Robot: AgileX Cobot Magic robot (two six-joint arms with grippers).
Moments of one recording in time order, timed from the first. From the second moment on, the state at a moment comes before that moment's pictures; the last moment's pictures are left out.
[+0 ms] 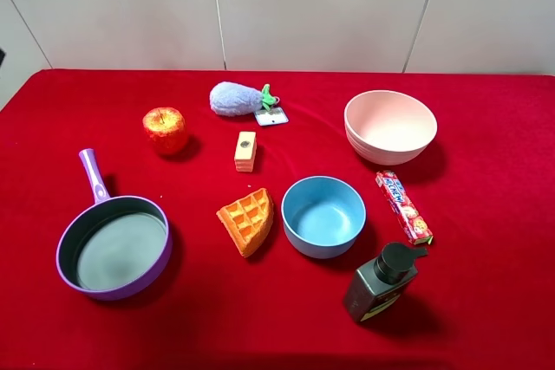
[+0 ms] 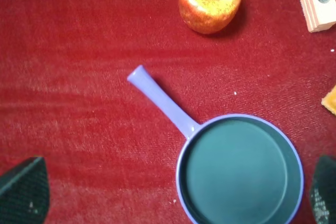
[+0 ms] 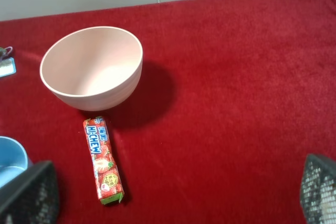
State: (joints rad) left arm 0.04 1.07 -1.06 -0.13 1.00 0.33; right arm -0.01 0.00 -0.50 0.02 1.02 0.04
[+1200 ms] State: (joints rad) left arm -0.17 1.76 -1.29 -0.05 0.83 0.36; right arm -0.01 0.00 -0.50 0.02 1.02 0.04
